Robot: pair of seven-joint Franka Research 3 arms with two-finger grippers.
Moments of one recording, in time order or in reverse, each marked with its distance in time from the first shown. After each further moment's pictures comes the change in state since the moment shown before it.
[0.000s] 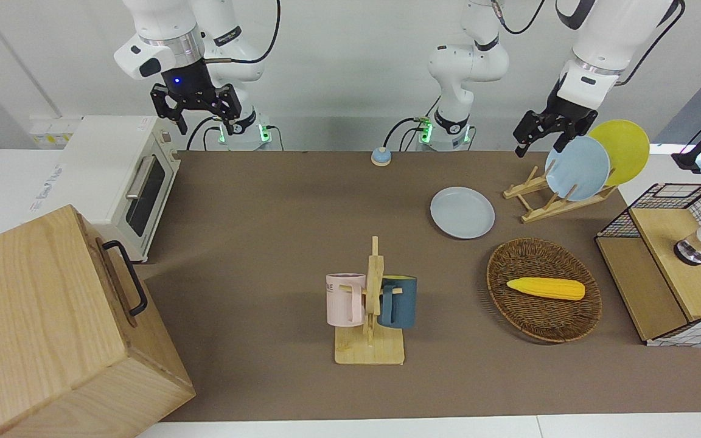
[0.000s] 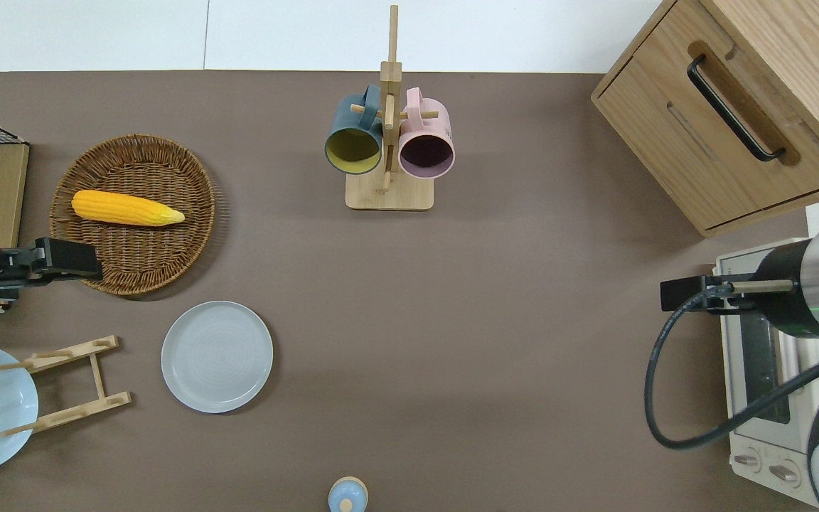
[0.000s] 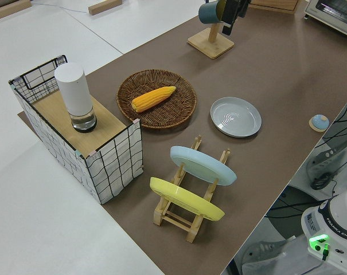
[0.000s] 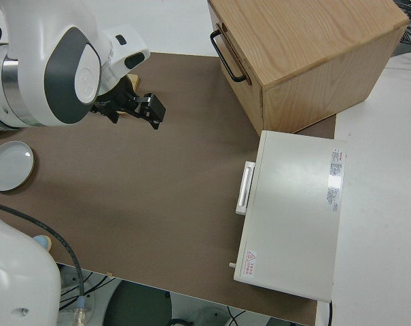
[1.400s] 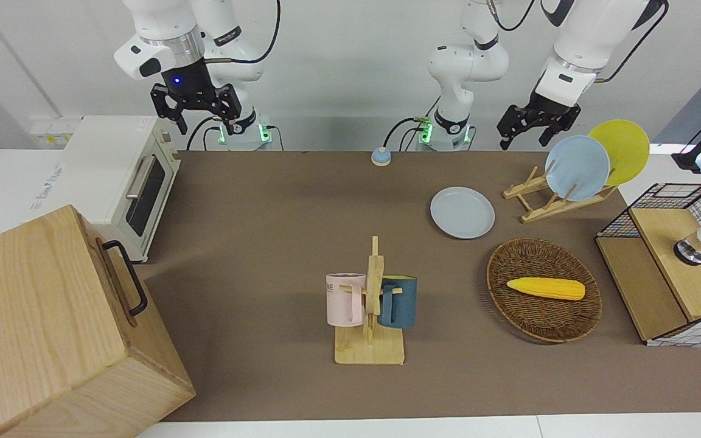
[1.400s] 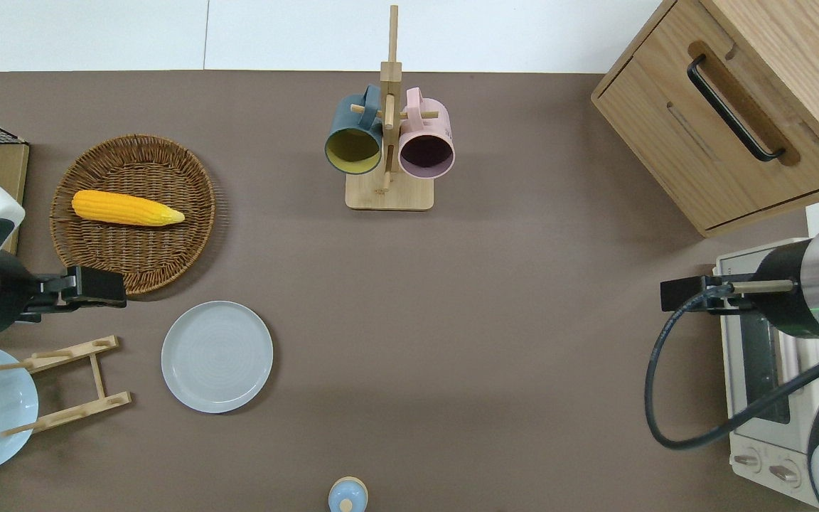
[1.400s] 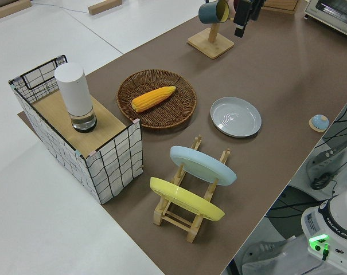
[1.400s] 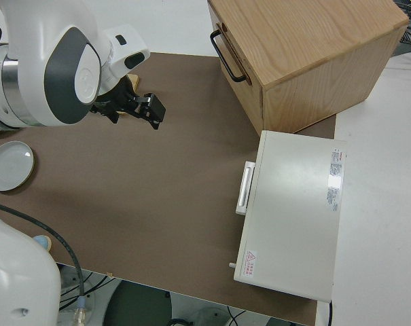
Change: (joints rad) left arm 0.022 -0.042 -0.067 -0.050 0.002 -0.042 -0.001; right arm 0.000 0.000 0.000 0.000 0.000 0.000 0.000
